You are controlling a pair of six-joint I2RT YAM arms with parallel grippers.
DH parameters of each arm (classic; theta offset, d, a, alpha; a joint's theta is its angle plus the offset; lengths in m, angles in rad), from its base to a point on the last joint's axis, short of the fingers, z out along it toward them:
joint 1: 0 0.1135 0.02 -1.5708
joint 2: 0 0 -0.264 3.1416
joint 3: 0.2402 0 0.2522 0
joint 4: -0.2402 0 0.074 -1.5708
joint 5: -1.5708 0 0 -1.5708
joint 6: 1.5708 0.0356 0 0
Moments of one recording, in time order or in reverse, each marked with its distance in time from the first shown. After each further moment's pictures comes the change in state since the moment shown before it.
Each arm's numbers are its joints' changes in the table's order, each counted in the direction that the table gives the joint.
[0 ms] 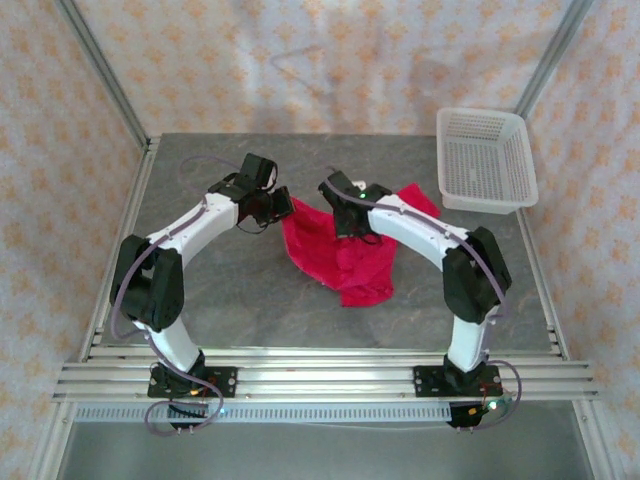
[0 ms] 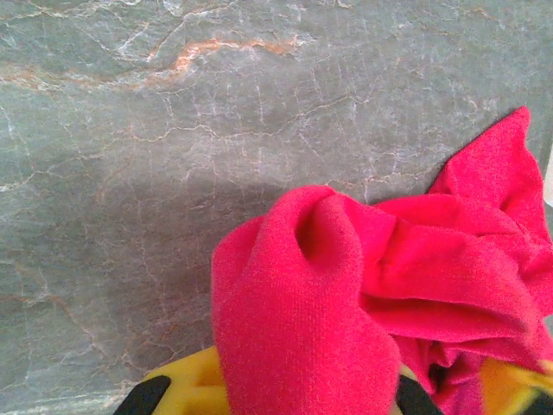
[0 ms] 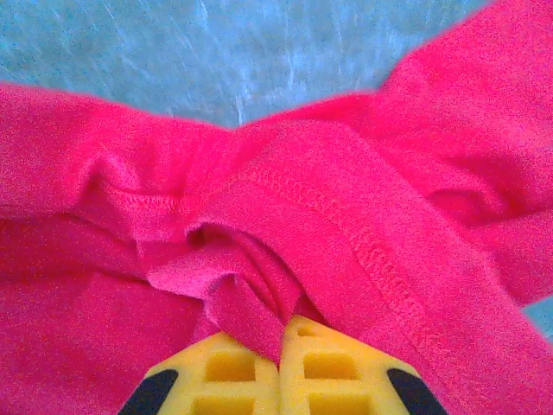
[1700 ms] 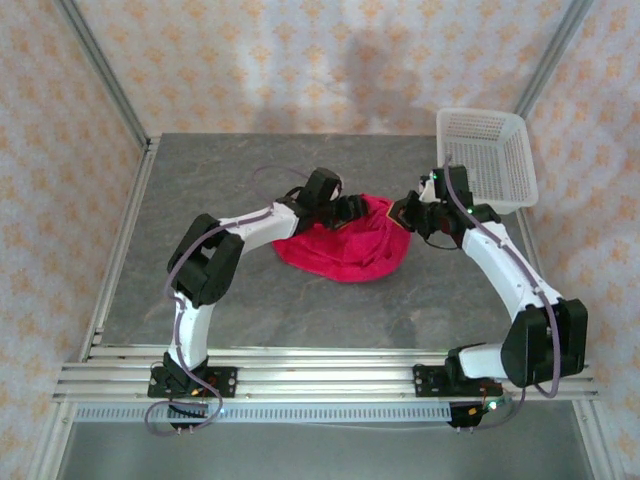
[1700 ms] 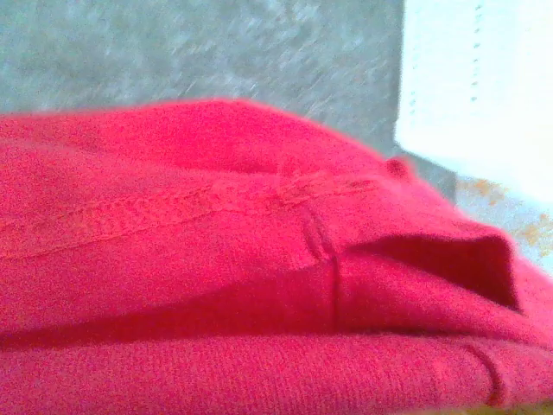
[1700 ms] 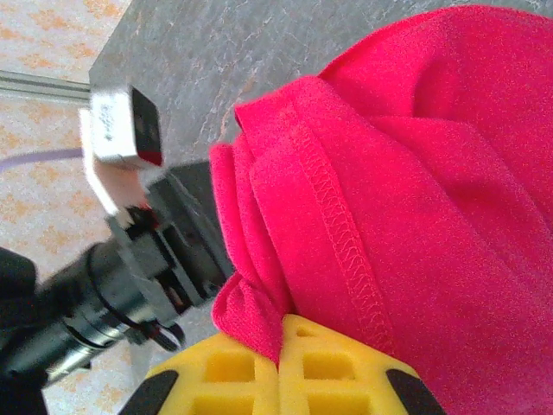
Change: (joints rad) left arm -0.272 0.332 0.157 0.444 -0.070 -0.222; right arm -0.485 -0.501 -0.477 0.335 0.813 0.214
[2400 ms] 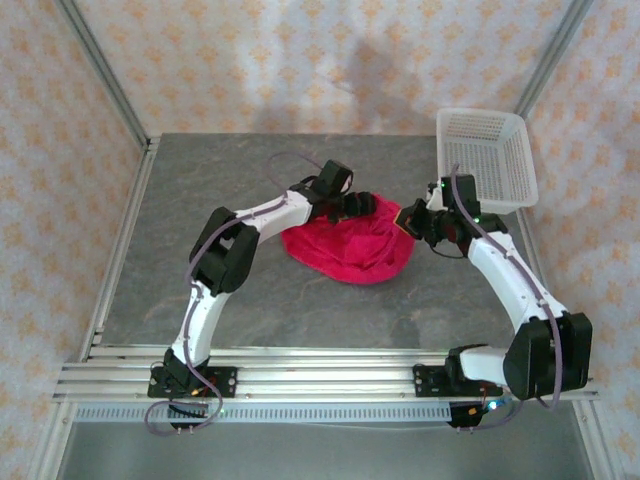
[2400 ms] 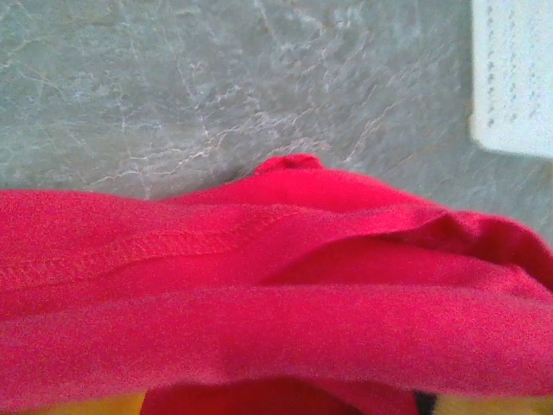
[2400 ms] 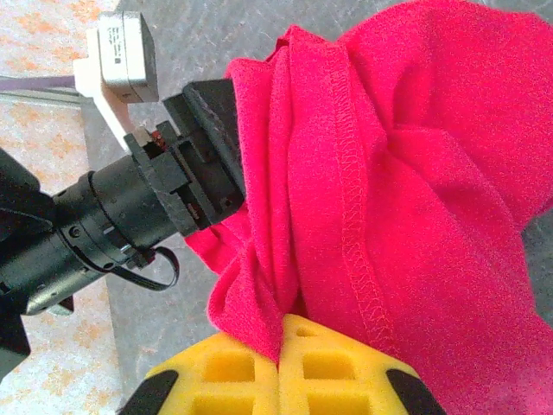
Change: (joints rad) left arm 0.008 0.189 0.258 -0.220 0.049 0.200; right arm -0.039 -0.061 -0.075 -0.007 0.003 -0.030
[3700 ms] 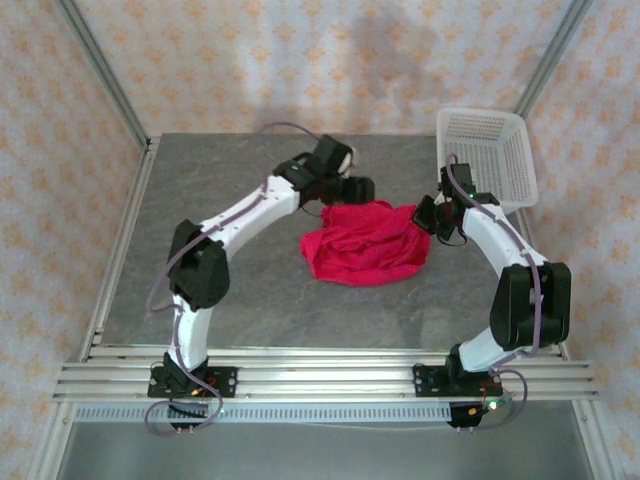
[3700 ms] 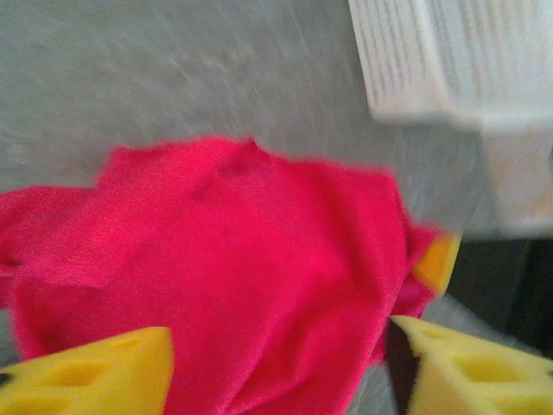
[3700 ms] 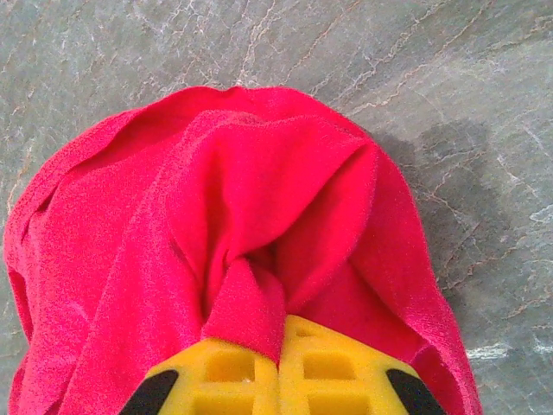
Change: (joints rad) left arm -0.052 -0.207 0.138 -0.346 0.034 0.184; right arm -0.087 0.263 0.134 -0.107 -0.241 -0.125
